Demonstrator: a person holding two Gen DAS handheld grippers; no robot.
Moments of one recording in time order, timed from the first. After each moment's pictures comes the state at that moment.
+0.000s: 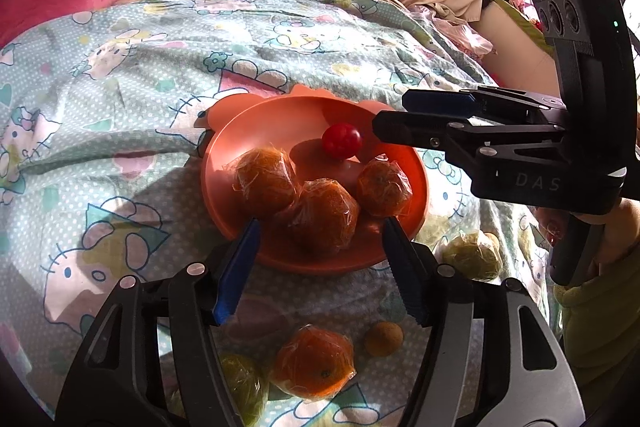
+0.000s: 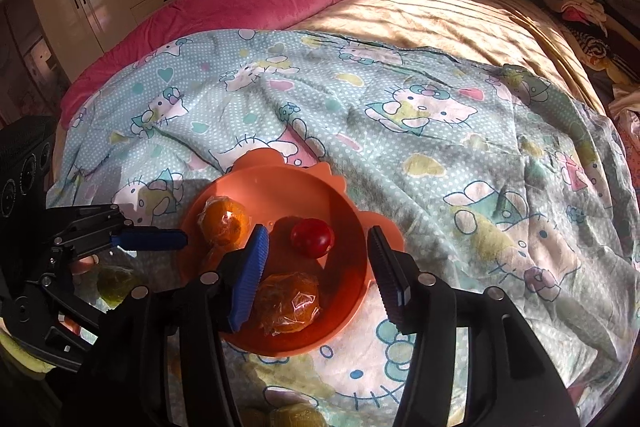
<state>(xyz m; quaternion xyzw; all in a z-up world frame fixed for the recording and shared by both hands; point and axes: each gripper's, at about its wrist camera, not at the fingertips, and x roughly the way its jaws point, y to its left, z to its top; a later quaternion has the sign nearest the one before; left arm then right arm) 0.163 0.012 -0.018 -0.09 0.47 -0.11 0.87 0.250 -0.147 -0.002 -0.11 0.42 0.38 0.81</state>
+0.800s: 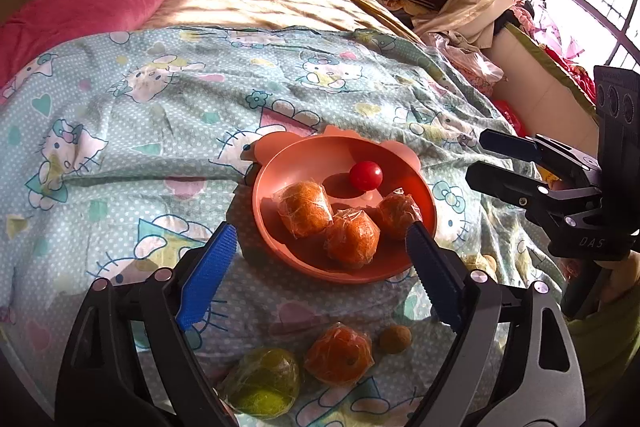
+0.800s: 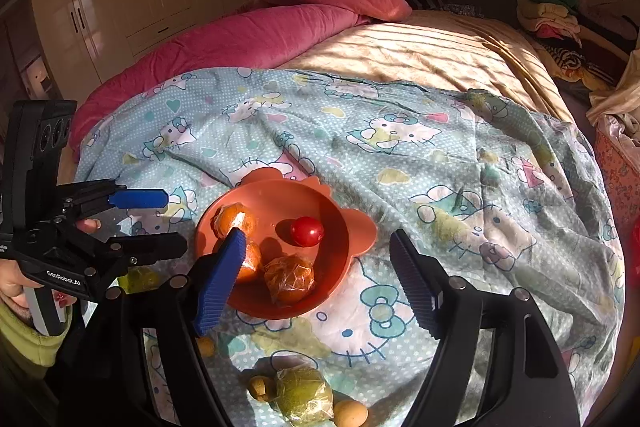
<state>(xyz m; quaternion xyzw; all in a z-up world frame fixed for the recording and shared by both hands) 0.152 0.037 0.012 -0.10 0.43 -0.08 0.89 0.212 -0.183 0.026 -0.09 0.37 0.37 0.85</state>
